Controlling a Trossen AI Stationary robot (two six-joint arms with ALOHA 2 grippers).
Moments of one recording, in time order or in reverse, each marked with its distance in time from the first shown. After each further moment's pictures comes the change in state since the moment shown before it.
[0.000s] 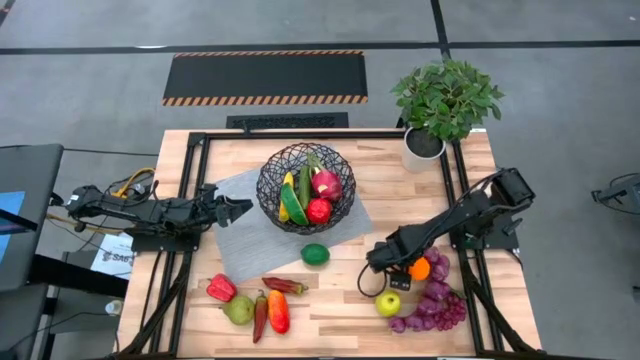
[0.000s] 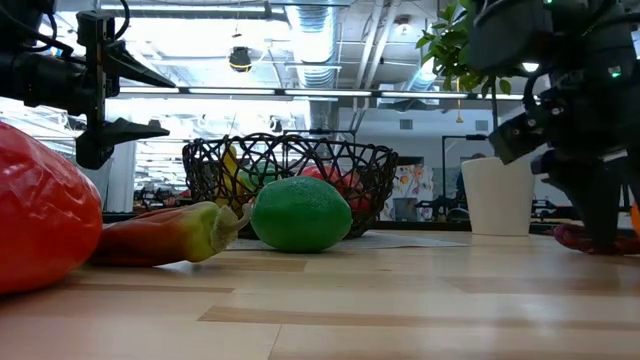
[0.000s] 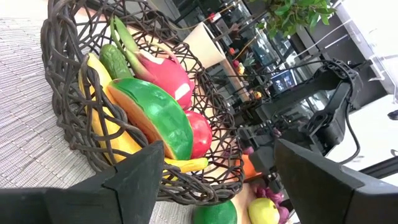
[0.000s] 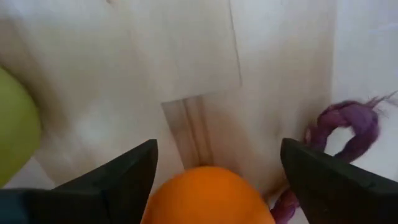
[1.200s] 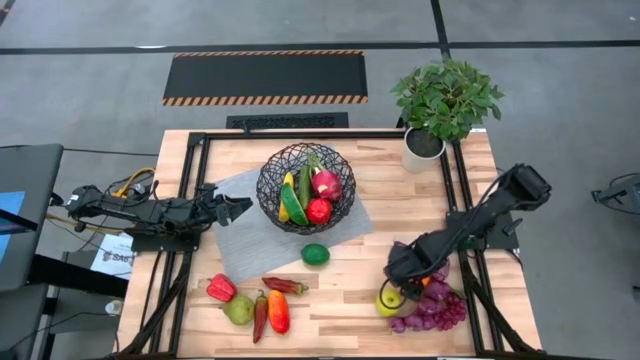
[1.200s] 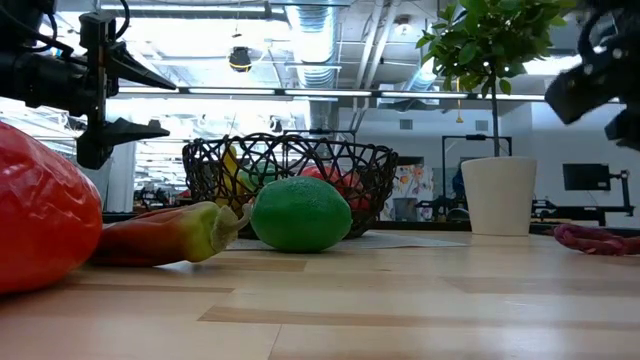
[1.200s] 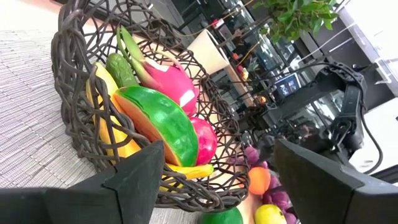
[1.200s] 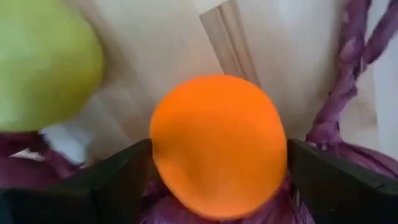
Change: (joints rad) left arm 0.000 0.002 0.000 0.000 -0.031 0.016; right arm 0.154 -0.132 -0.005 -0.066 -0.059 0.364
